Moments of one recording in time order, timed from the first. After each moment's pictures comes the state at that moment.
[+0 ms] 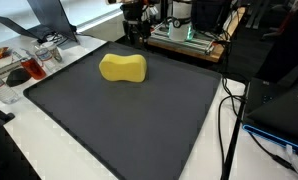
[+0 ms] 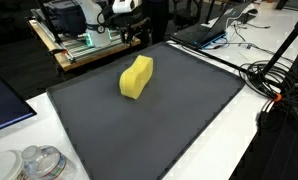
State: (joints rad) arm 0.03 -0.11 -0.08 -2.58 0.26 2.54 -0.05
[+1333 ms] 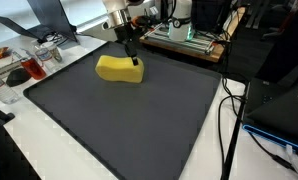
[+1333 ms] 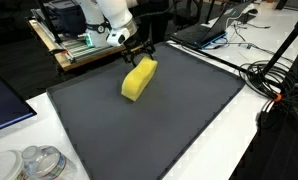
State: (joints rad) arm -0.06 0.17 -0.04 -2.46 0.83 2.61 -0.24
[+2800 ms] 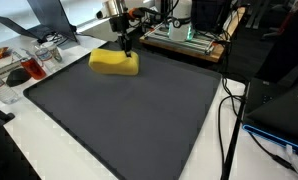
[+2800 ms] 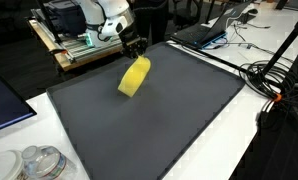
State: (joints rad) arm -0.08 0.08 -0.06 -2.48 0.65 2.61 -0.27
